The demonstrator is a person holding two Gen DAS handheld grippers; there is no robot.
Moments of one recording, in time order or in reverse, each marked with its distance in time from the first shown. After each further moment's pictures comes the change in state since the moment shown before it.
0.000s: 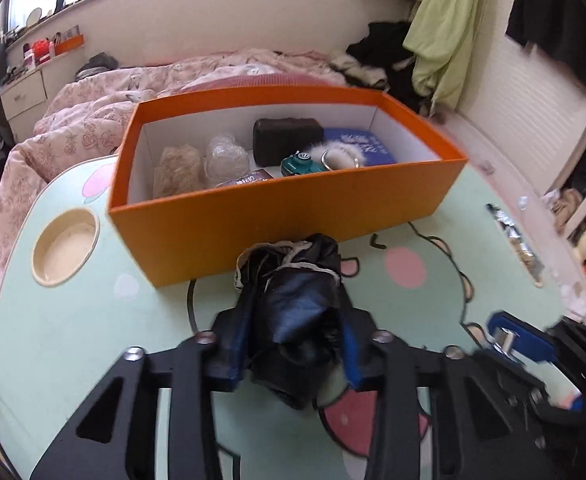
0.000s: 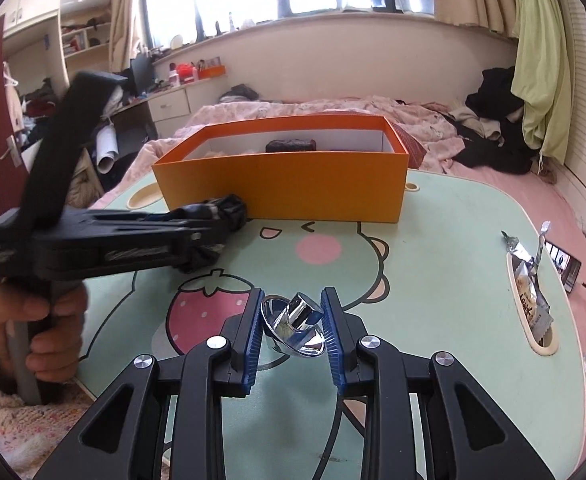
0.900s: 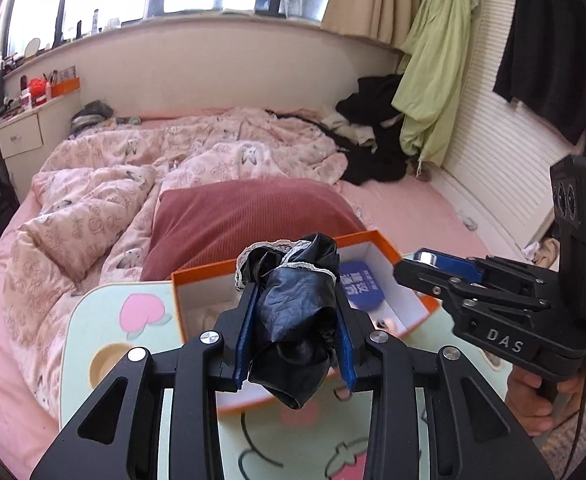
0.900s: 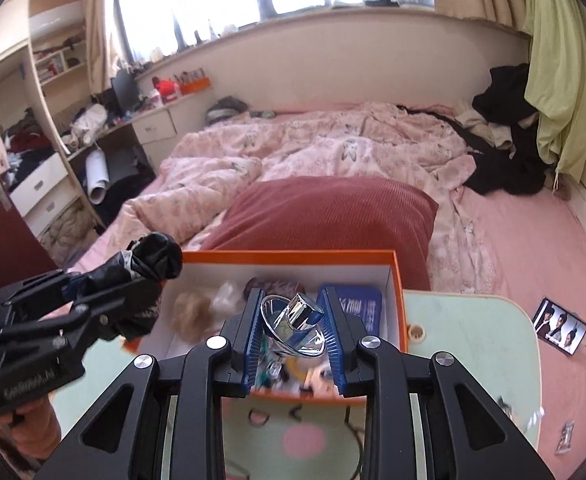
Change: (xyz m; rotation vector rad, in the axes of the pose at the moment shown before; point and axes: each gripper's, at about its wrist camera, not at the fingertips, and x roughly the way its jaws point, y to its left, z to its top) left arm -0.030 0.026 0.124 -0.002 -0.103 -0.040; right arm 0.068 -0.026 0.182 0.077 0.071 0.007
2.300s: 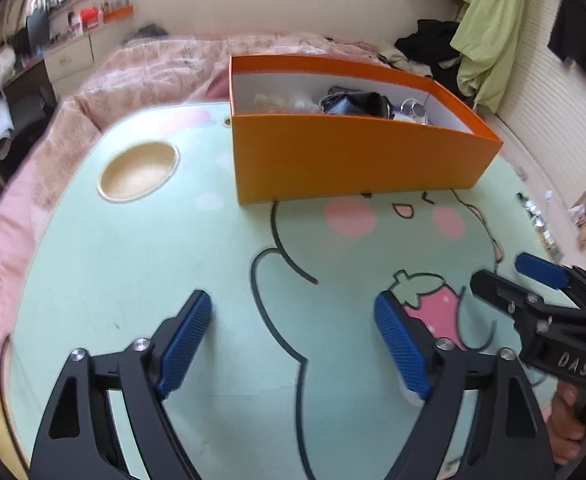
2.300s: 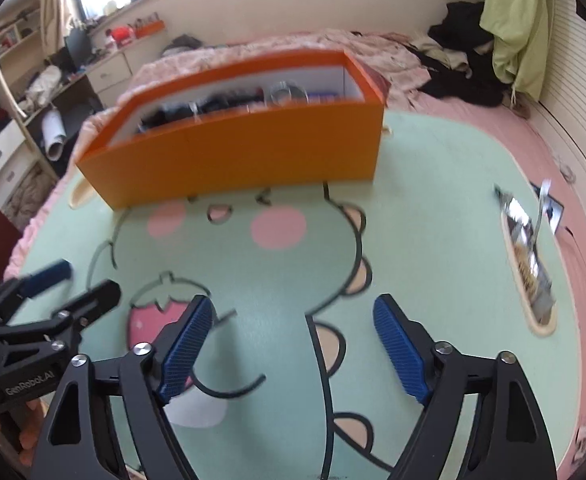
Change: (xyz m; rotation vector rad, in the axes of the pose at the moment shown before) left arm 0.003 -0.004 -0.155 -0.084 0.196 0.231; right arm -0.012 0.014 -0.163 0.027 0.164 -0.213
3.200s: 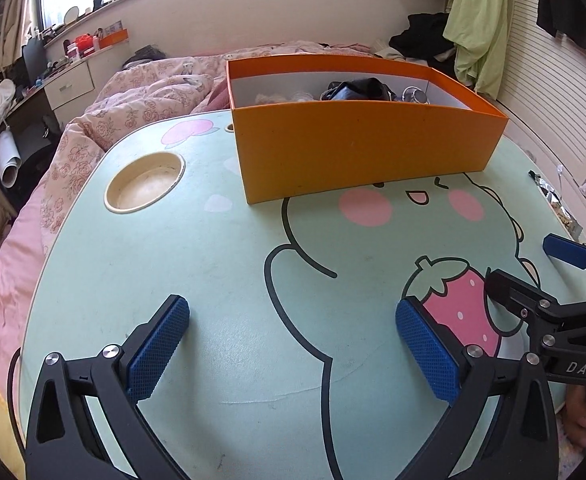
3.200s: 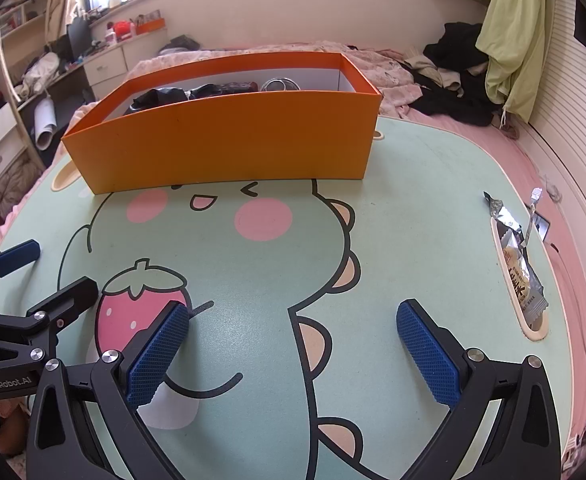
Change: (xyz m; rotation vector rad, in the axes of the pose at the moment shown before) left arm 0.007 -0.001 -0.011 0.055 -0.064 -0.002; right arm 0.008 -0.007 -0.005 -0.024 -0.042 -0.014
